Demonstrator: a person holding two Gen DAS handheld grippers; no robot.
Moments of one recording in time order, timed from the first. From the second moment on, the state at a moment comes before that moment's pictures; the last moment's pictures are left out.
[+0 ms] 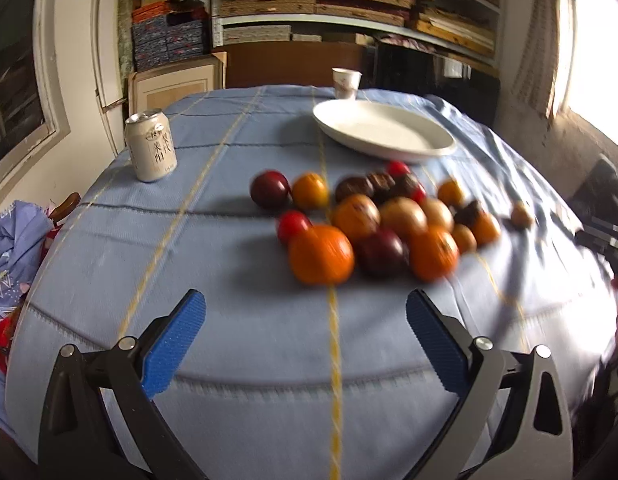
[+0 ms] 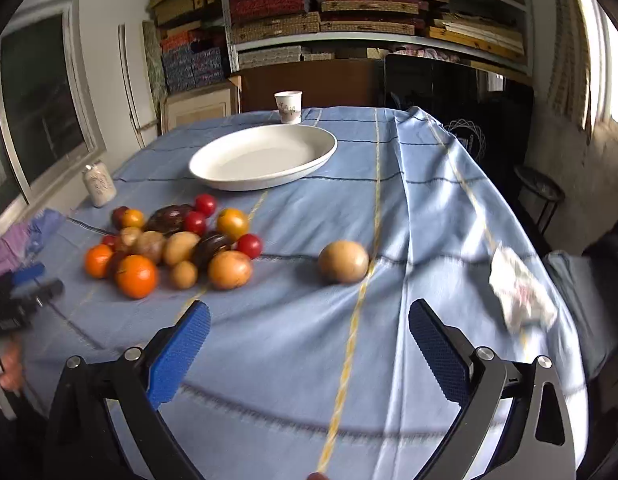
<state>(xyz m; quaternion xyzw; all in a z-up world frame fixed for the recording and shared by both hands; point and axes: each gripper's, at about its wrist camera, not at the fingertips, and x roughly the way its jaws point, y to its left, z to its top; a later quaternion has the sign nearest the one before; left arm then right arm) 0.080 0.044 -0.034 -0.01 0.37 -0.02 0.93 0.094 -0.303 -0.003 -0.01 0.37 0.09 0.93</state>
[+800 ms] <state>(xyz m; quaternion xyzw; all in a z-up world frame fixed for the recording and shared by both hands) 0.115 0.032 -0.053 0.03 0.38 -0.04 0.93 0.203 -0.293 -0.056 -0.04 0.46 0.06 0.88</state>
